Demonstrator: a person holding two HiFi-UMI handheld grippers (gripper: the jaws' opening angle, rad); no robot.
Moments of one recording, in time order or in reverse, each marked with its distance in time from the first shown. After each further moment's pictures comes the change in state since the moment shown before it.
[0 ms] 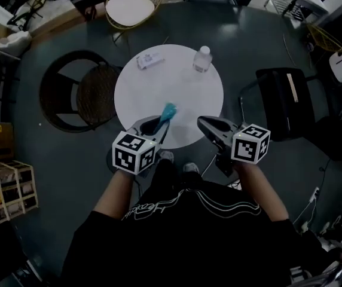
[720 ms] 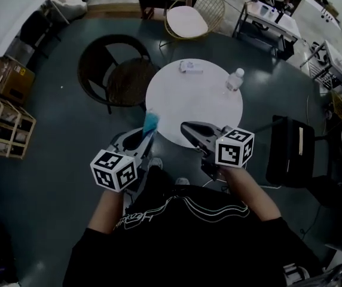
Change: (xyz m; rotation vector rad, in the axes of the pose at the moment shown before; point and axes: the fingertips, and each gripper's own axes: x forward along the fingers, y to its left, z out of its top) left arm -0.167 -0.028 -0.032 -0.227 -0.378 0.344; right arm 0.043 0.124 -0.037 -0.242 0.205 0.356
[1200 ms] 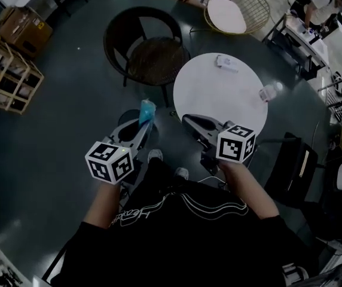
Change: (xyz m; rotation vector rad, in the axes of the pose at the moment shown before) left arm -0.069 0.094 -0.022 -0.158 -0.070 0.198; right arm 0.103 0.022 -0.026 0.019 0.152 0.105
